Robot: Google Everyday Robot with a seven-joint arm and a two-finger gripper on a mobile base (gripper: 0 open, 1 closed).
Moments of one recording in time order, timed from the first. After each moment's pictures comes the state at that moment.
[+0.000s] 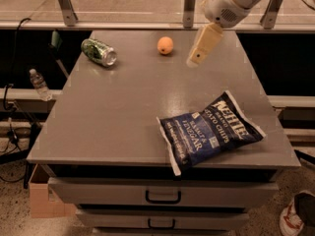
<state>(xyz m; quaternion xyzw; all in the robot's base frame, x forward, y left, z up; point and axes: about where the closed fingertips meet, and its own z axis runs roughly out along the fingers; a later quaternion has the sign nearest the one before) 0.647 -0.109 0.968 -0.62 0.72 0.03 0.31</state>
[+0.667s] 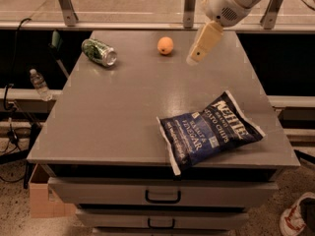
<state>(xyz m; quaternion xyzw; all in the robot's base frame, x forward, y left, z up) 0.656 -0.103 0.971 -0.61 0.72 0.04 0.32</state>
